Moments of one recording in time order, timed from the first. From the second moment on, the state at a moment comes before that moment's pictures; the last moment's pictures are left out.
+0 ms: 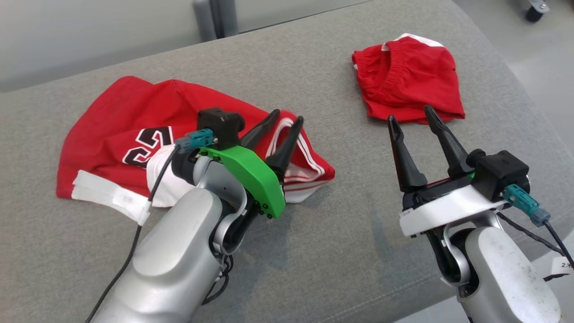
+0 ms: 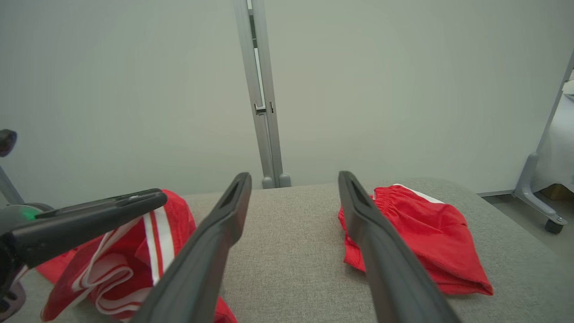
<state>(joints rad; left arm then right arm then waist) -0.61 0.04 -0.68 0.34 -0.74 -0.01 0.02 -0.18 -0.14 0.36 -0.08 0.28 -0.10 -0.15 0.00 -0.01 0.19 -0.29</state>
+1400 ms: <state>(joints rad) -0.28 0.08 -0.61 0.33 -0.73 0.12 -0.24 -0.29 -0.23 0.69 0.24 0.12 0.11 -0.03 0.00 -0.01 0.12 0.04</state>
